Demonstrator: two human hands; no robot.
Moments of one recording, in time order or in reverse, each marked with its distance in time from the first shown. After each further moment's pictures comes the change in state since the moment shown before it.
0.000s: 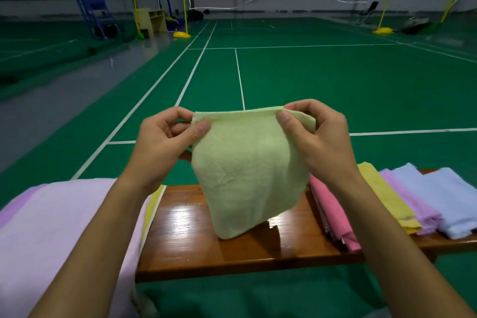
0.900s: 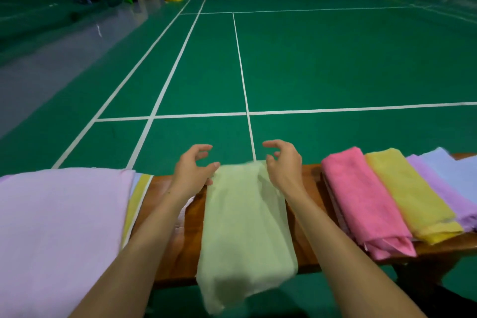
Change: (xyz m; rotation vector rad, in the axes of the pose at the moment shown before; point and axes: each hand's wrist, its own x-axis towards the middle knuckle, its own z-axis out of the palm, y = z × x) left_hand 0.045 -0.235 0.016 0.373 0.010 -0.481; right_hand -0.002 0.228 0.091 -0.450 -0.078 0.429
